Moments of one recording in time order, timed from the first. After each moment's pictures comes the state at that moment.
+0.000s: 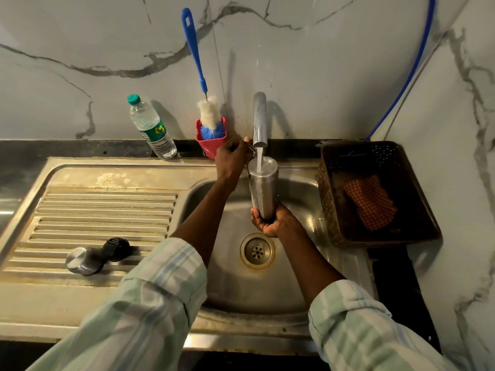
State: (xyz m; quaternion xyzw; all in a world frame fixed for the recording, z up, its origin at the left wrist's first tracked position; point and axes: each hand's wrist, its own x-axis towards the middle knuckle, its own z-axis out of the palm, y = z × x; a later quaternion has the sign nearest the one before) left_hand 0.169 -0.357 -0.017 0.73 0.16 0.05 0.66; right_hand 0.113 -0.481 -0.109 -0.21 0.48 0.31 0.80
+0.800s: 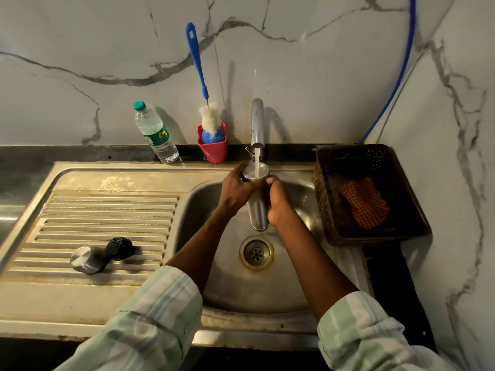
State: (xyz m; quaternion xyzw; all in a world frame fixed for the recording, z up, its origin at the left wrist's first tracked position) left_hand 0.118 -0.363 -0.046 0.82 0.09 0.00 0.56; right_hand 0.115 -0.468 -0.039 -0.51 0.31 0.18 0.78
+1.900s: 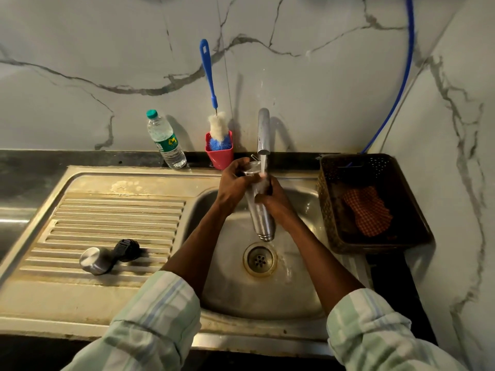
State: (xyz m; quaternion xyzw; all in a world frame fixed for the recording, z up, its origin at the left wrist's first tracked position) left_hand 0.119 -0.348 -0.012 0.75 0.09 0.00 0.66; right_hand 0.112 -0.478 -0.041 -0.76 0.02 0.15 0.63
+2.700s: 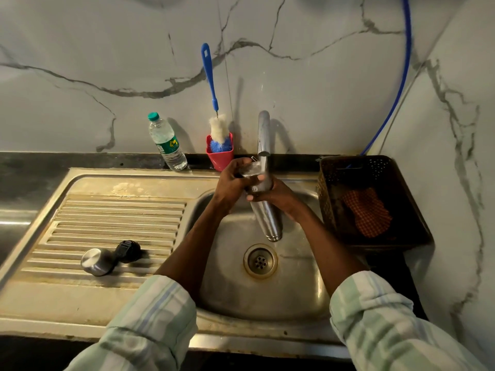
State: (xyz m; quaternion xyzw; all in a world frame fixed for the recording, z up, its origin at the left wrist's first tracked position) left_hand 0.120 -0.340 -0.010 0.69 0.07 -0.03 0.72; right_hand 0.126 -0.497 -0.022 -0.71 -0.11 0.21 0.66
